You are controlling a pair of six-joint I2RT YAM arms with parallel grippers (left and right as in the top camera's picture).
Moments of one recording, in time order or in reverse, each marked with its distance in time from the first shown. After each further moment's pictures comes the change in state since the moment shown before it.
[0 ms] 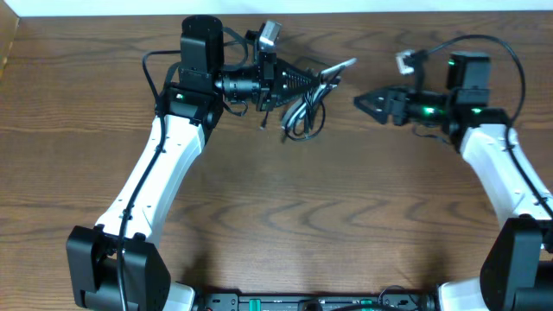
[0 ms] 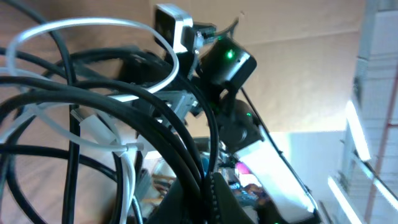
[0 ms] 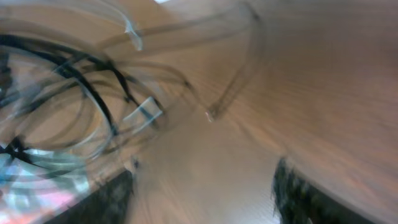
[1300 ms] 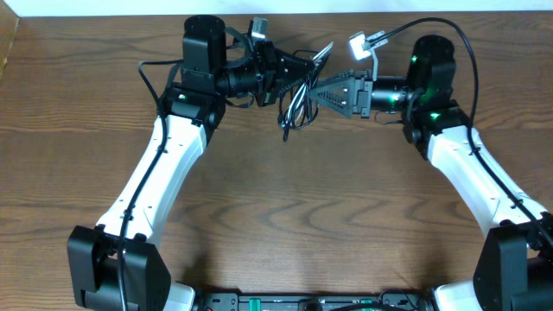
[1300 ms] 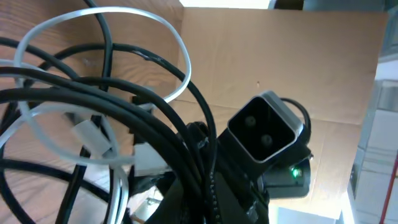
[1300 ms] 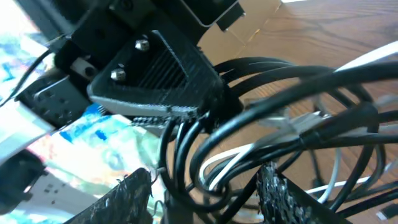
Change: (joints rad) left arm -0.016 0.000 0.000 0.025 -0.255 -0.277; right arm 0.223 0.000 0.002 0.554 -0.207 0.456
